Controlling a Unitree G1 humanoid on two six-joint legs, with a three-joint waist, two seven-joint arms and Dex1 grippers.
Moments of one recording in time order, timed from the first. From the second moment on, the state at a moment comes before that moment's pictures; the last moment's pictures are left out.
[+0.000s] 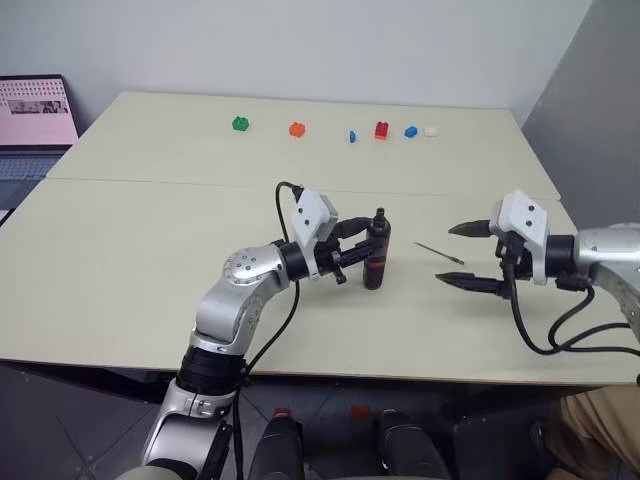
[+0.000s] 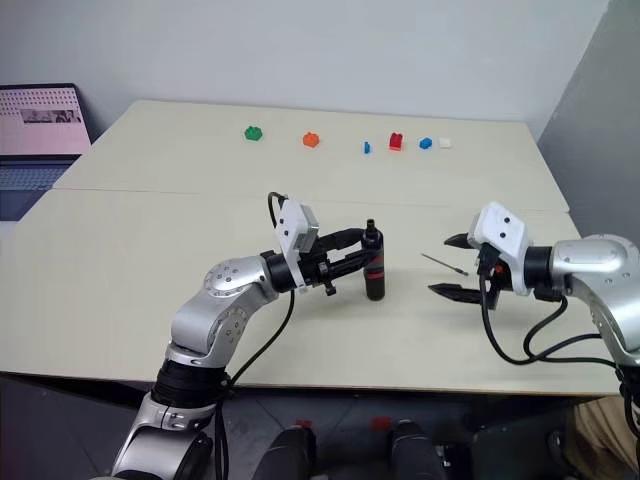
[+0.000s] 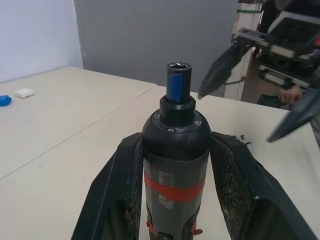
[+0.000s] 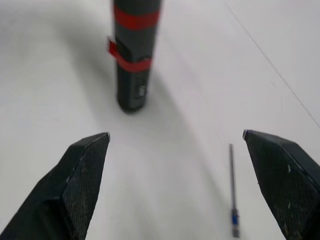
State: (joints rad) left arm -0.51 0.25 -0.13 -0.13 -0.33 0.43 -0.82; right arm -0.50 -0.99 0.07 -0.21 0.39 0.61 1.03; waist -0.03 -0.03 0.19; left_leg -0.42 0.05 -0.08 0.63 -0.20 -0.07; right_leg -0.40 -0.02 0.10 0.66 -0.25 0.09
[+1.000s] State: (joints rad) left arm -0.52 0.22 -0.16 -0.14 -0.29 0.35 -0.70; right arm -1.01 -0.75 0.43 0.56 0.00 0.60 1.29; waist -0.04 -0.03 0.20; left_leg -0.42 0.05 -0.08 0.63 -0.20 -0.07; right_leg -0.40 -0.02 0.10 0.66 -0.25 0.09
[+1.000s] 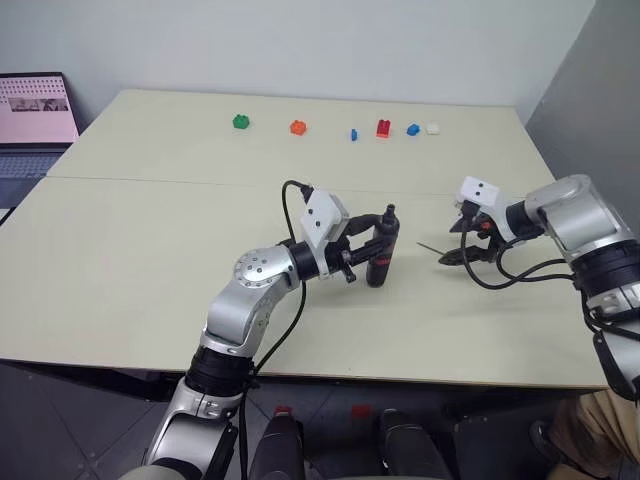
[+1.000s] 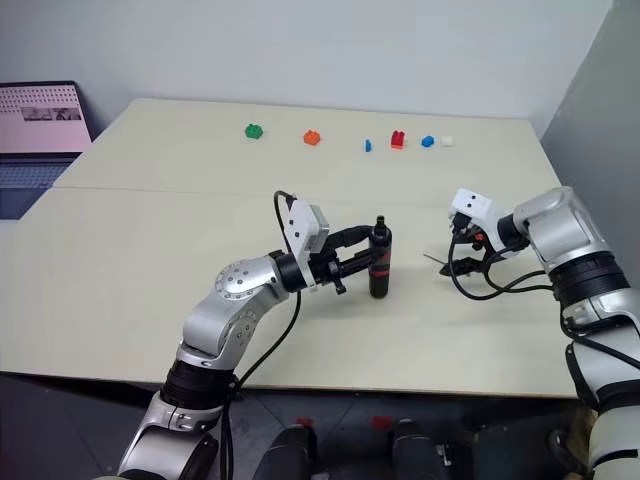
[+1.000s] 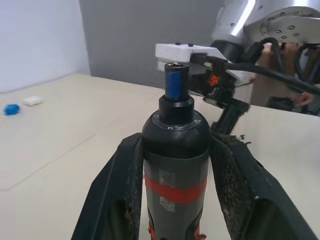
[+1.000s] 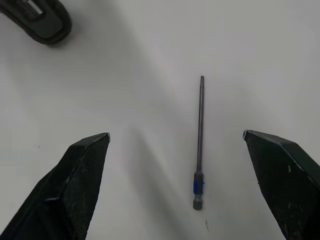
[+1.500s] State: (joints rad) left arm -0.44 0.22 -0.14 -0.18 -0.23 0.29 -0.58; right arm -1.10 -0.63 0.46 0.84 -0.15 0.47 1.27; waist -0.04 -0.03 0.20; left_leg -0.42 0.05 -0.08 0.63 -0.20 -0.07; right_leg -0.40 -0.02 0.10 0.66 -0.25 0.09
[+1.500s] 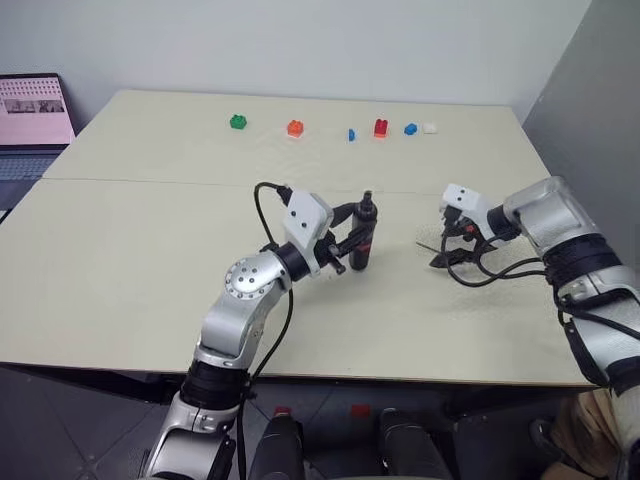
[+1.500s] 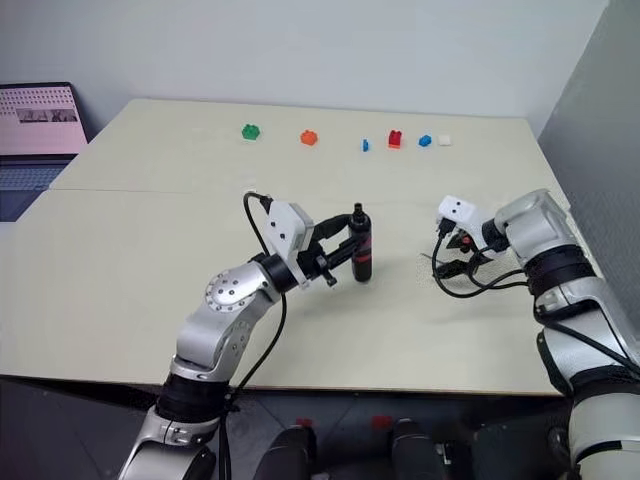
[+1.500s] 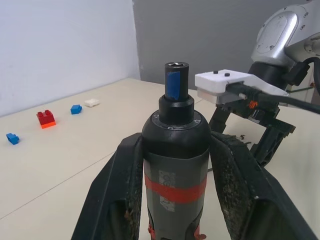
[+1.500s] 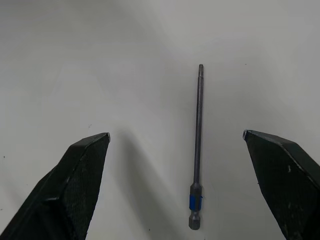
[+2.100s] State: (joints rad) left arm -0.44 0.21 -0.16 -0.17 -0.17 0.23 -0.56; right arm -1.26 -0.50 0.49 1.21 -0.33 0.27 1.22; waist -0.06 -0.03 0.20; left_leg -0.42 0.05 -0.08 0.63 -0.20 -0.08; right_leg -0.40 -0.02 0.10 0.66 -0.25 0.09
